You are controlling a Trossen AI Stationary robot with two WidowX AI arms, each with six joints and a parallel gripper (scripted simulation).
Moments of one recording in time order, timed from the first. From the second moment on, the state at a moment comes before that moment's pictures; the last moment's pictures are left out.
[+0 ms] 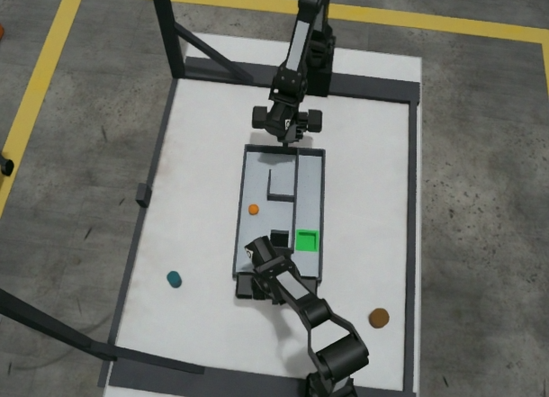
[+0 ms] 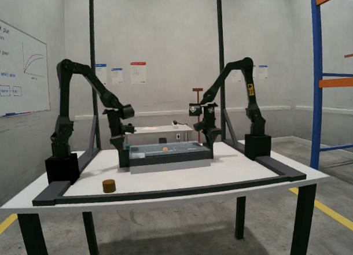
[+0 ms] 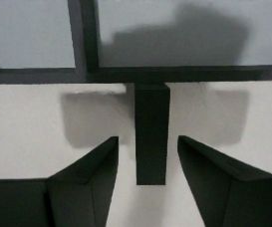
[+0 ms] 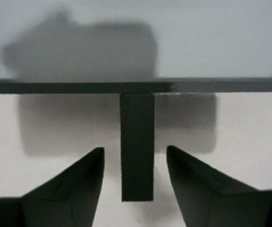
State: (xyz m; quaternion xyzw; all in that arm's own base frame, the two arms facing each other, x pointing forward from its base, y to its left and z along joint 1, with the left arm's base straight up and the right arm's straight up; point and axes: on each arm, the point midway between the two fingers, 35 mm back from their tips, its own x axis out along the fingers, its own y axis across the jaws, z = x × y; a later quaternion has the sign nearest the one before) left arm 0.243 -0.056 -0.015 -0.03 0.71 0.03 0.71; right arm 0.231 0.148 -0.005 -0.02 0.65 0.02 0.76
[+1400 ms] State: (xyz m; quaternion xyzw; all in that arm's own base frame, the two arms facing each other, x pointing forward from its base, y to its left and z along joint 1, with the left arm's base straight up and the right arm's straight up) left arm 0.243 -0.056 -0.015 -0.03 0.71 0.03 0.71; right arm 0.231 0.147 -0.005 -0.02 0.65 0.02 0.76
